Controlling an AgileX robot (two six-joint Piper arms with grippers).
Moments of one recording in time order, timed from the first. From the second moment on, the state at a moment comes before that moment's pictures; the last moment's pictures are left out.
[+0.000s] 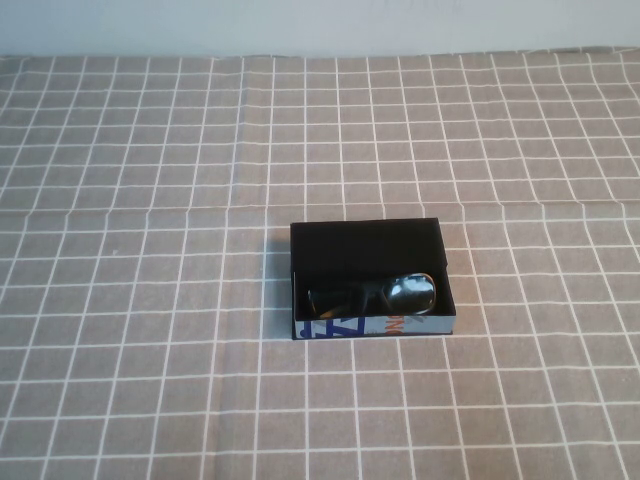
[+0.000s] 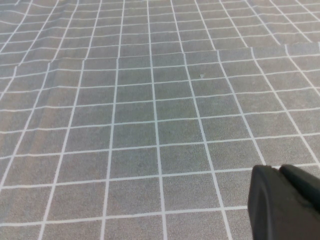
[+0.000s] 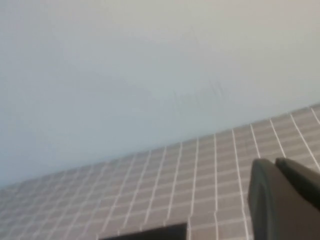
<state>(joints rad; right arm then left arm) 0.07 0.17 -0.36 0.52 0.26 -0.08 -0.06 -0.02 0.02 -0.06 0.37 0.08</state>
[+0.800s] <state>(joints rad) 0.30 1.42 -1.29 0.42 1.04 -0.85 -0.06 -0.02 0.02 -0.06 0.37 0.08</state>
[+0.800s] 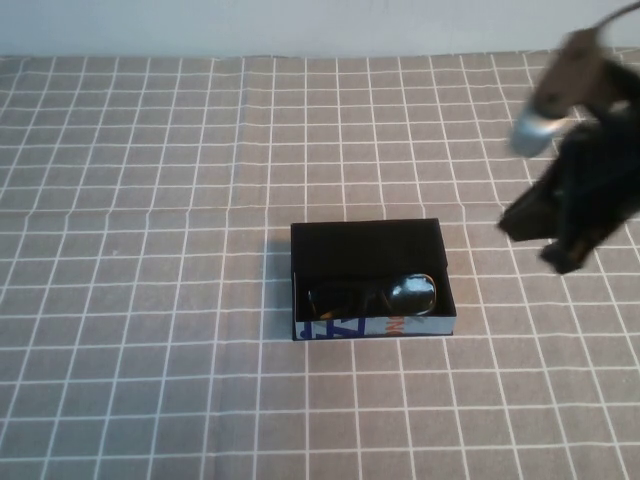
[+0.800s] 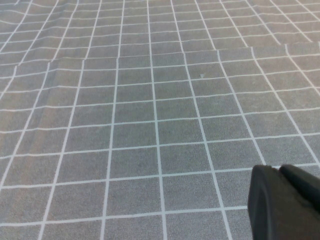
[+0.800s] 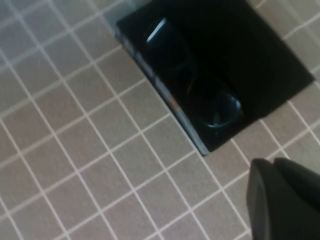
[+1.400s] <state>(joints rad) 0.53 2.00 -1.65 0.24 1.05 -1.07 -0.06 -0.02 0.02 -0.06 0.37 0.08</state>
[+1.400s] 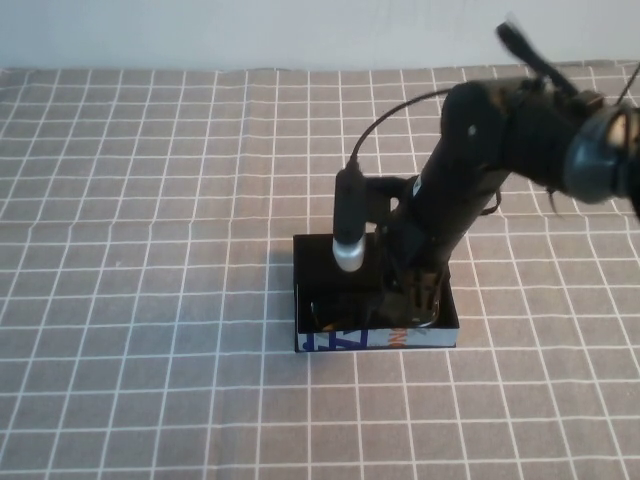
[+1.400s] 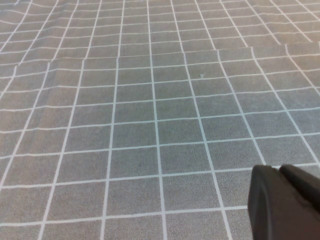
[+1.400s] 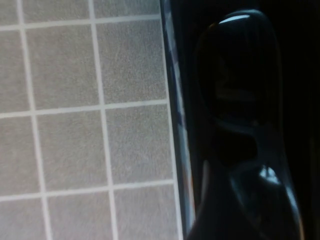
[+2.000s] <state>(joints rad) 0.54 2.08 -1.66 0.25 0.97 -1.08 -0.06 -0.02 0.02 -0.06 0.37 0.08</state>
